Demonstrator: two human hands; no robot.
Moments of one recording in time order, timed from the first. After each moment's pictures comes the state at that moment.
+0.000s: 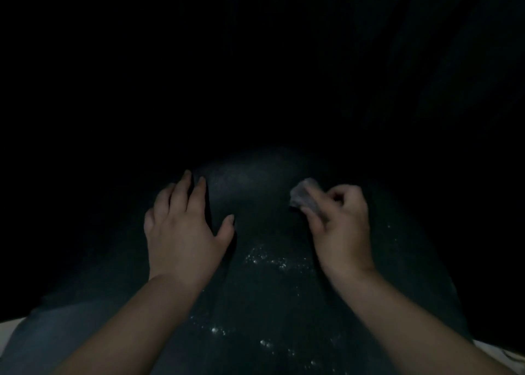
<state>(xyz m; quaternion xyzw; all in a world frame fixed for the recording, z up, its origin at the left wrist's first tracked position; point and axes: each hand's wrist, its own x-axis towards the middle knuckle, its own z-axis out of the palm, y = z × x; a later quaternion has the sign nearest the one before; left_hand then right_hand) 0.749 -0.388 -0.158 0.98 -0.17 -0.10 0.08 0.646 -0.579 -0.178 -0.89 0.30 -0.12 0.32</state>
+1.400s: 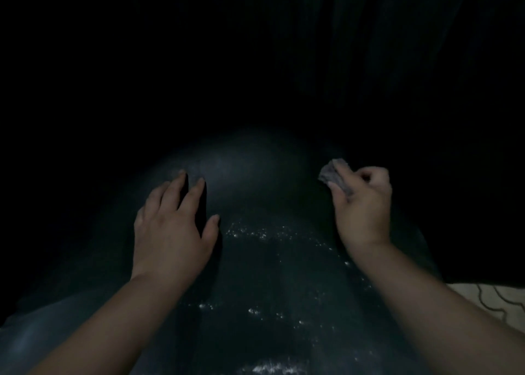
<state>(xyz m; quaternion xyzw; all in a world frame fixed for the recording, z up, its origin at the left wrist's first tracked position) 0.726 -0.374 -0.166 0.95 -0.28 -0.09 0.09 0.593 -0.610 -0.180 -0.84 0.42 -0.17 0.28</state>
